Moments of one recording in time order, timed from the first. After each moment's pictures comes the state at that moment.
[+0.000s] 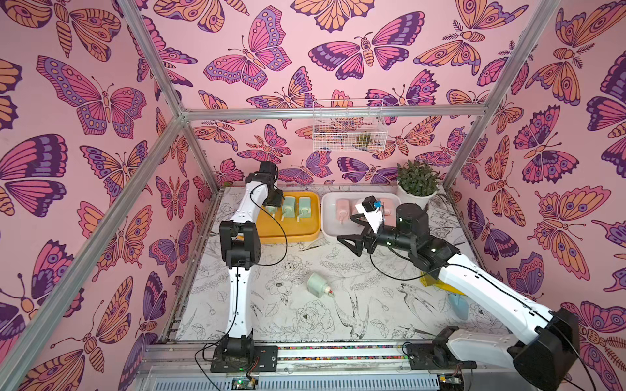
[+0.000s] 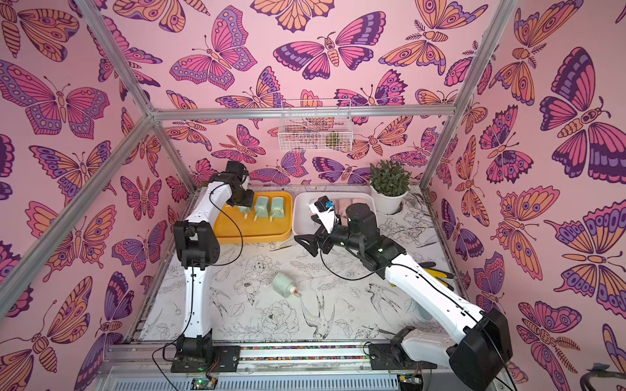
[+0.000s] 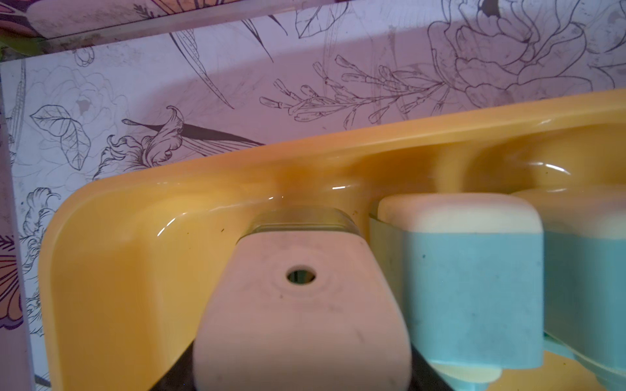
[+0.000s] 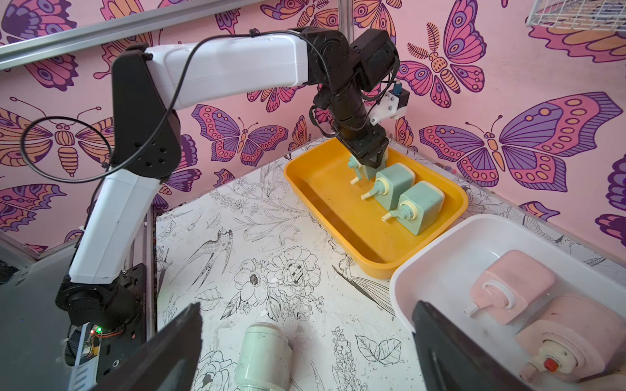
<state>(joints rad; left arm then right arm) -0.09 2.45 2.36 -1.01 -0.06 0.04 0.68 1.22 1.04 -0.12 -0.48 0.00</state>
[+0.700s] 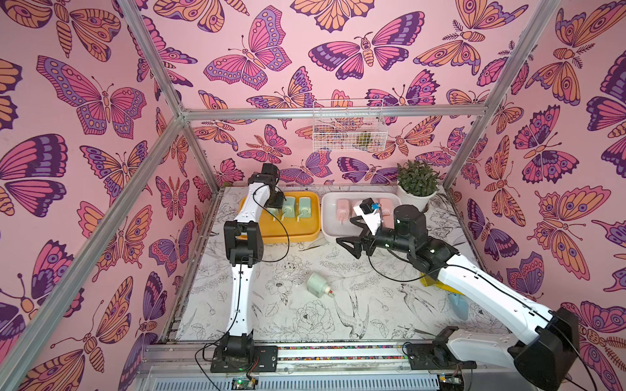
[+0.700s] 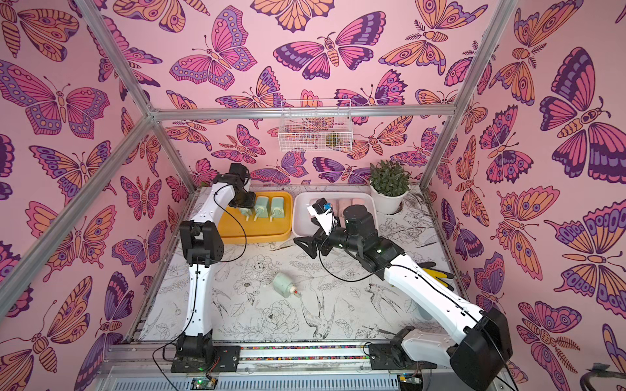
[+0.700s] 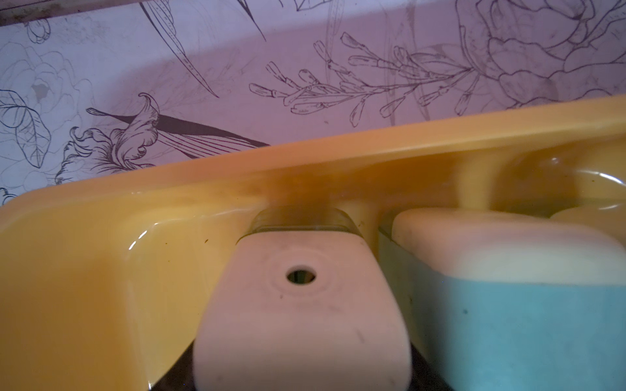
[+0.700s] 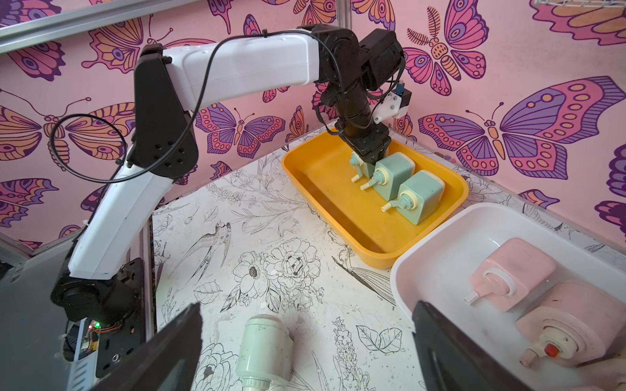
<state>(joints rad) -0.09 2.53 2.43 -1.06 -0.07 0.03 0.70 1.22 1.04 -0.15 -0.44 0.00</state>
